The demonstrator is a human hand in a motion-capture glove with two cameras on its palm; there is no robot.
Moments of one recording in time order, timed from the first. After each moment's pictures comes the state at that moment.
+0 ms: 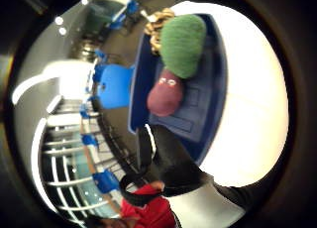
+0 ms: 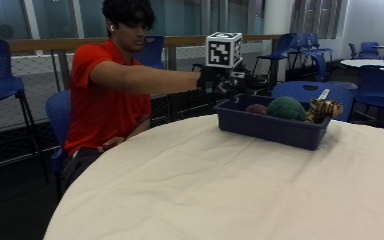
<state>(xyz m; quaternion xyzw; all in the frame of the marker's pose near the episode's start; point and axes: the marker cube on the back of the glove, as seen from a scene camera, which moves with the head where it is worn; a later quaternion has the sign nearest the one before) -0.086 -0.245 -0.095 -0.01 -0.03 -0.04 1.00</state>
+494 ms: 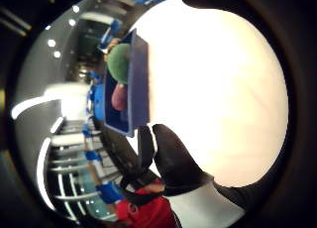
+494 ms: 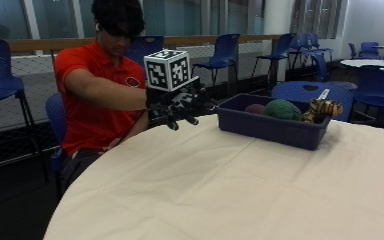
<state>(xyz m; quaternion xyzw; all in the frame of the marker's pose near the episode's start) 0.087 -0.150 -0.059 0.01 -0.06 0.09 0.99</state>
